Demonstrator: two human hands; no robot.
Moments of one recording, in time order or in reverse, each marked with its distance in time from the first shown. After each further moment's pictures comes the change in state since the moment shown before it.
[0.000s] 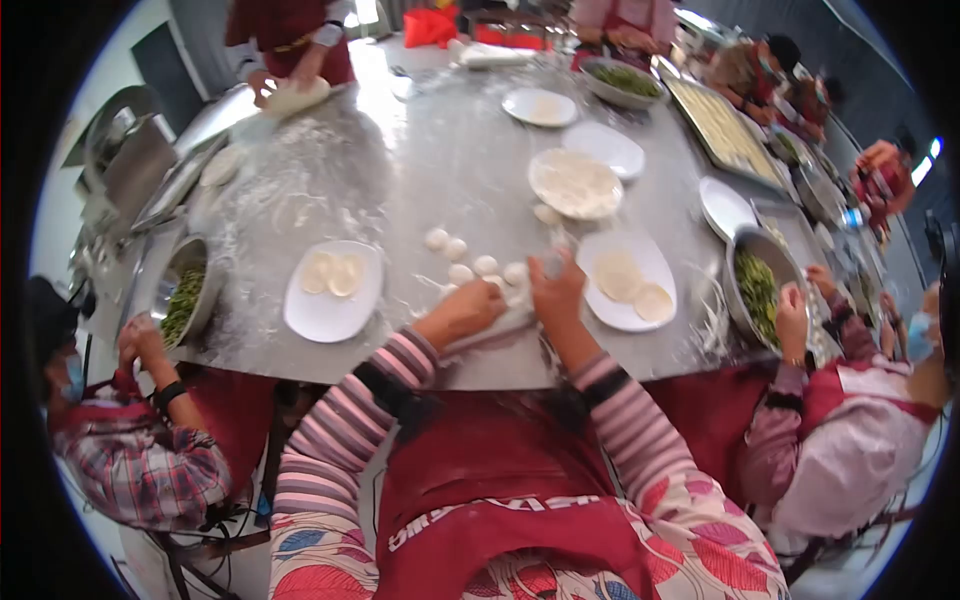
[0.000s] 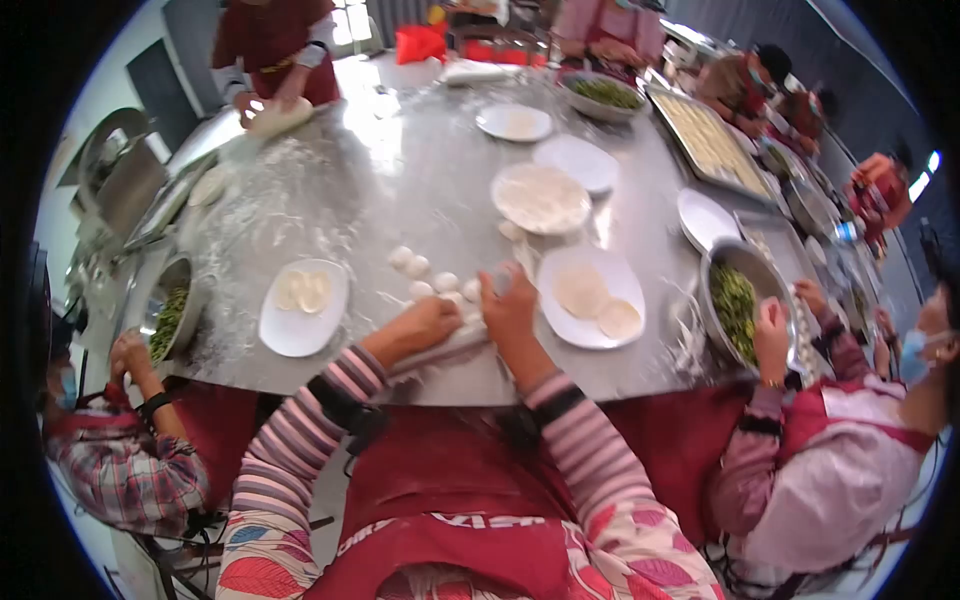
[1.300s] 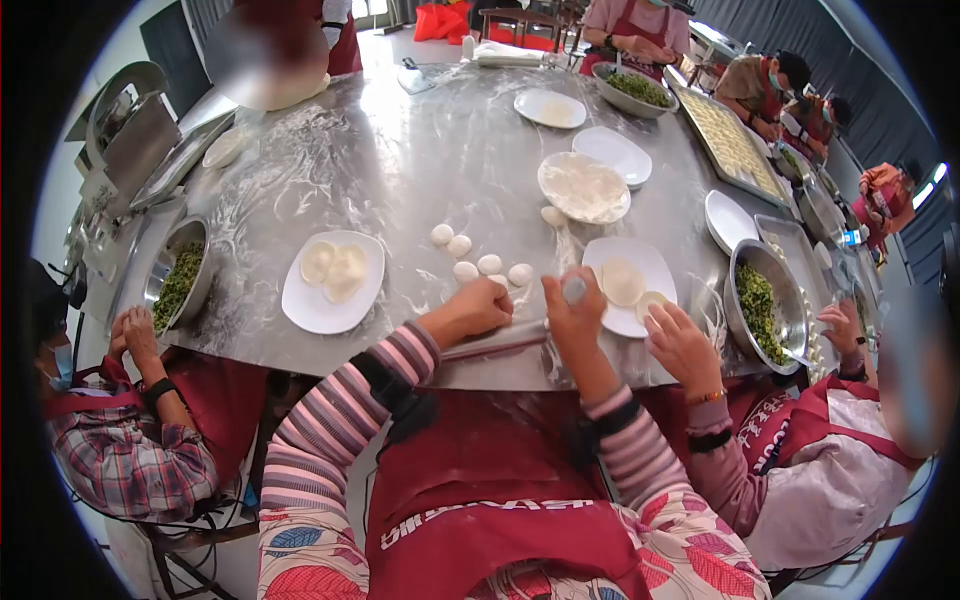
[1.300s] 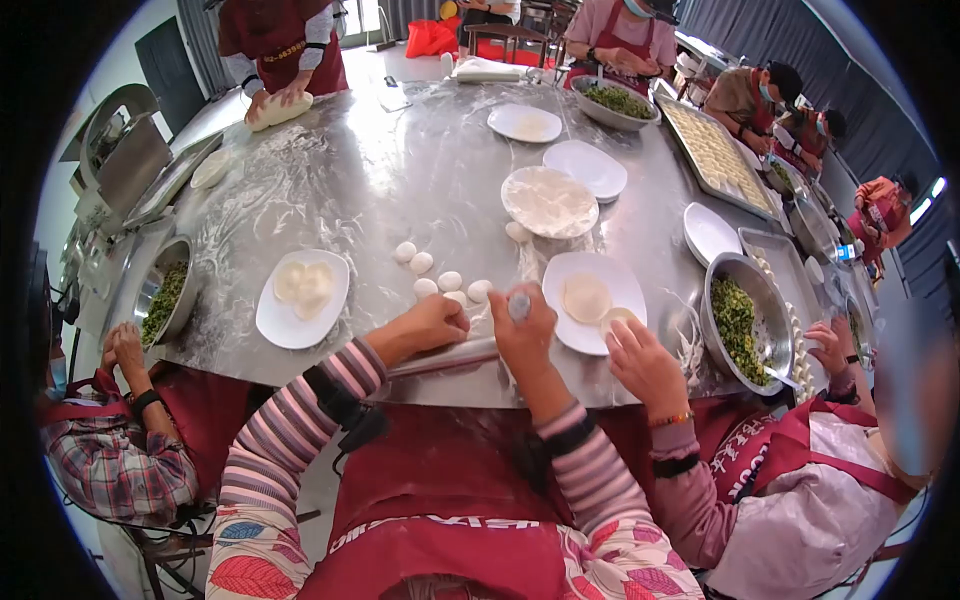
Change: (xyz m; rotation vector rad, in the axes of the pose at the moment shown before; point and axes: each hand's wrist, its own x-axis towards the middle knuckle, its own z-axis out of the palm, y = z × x) left_hand 0.009 -0.021 0.005 -0.256 -0.006 -0.013; right_hand 0.007 -0.028 -0.031 0.307 -0.130 0.192
